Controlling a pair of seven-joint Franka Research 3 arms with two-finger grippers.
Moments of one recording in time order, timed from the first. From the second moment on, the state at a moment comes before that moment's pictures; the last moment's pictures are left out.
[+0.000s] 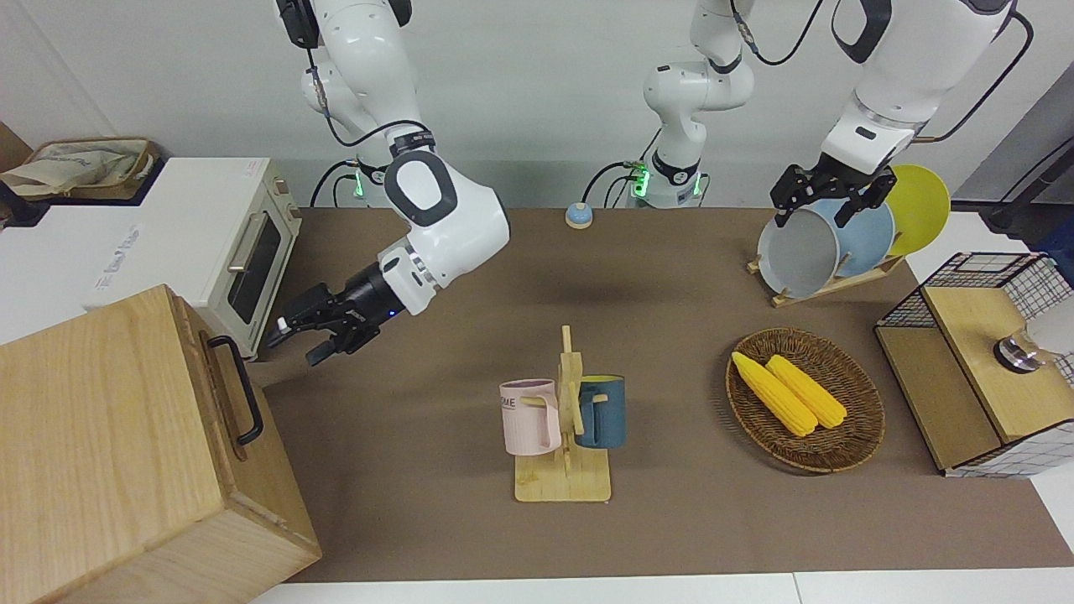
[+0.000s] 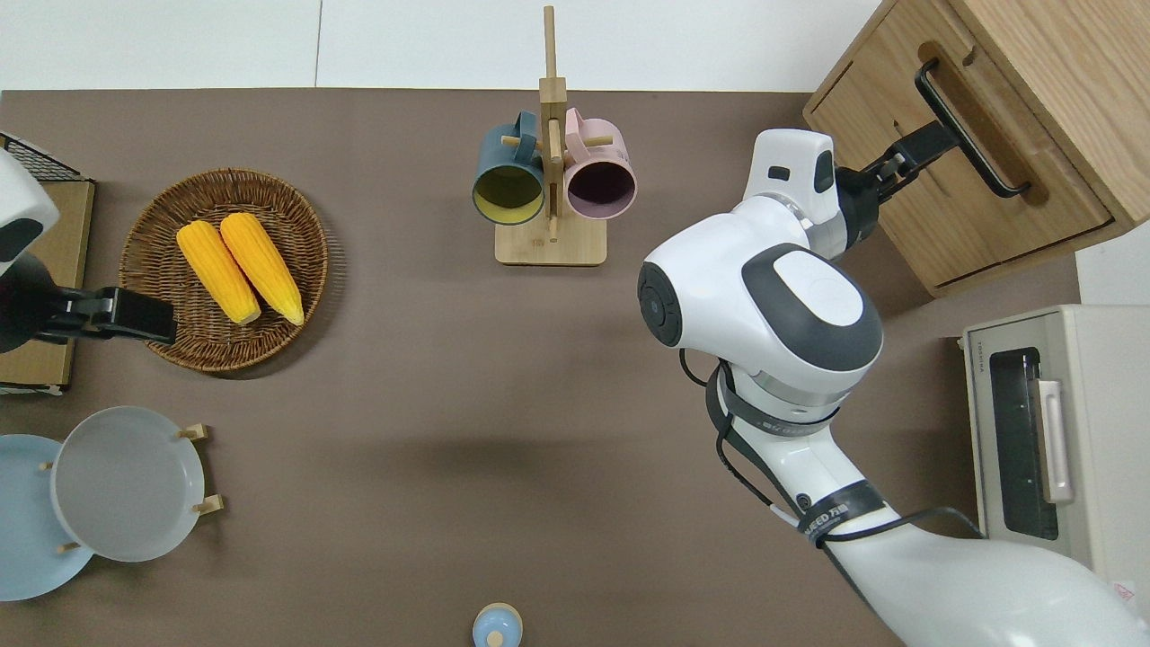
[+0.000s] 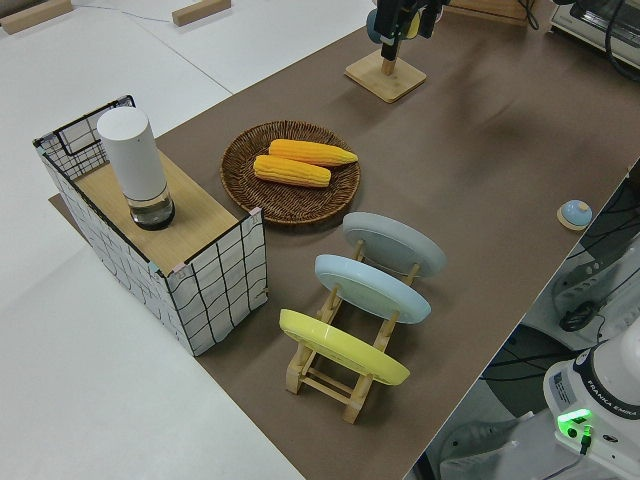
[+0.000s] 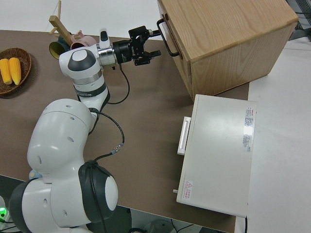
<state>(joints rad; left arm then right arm) 0.03 0.04 -0.06 -1.51 0.00 1.52 0.02 0.27 0.46 0.03 -1.61 -1.53 1.78 0.35</state>
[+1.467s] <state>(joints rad) 0.03 0.04 -0.06 -1.51 0.00 1.52 0.02 0.29 0.48 0.03 -1.61 -1.60 1.72 0.46</state>
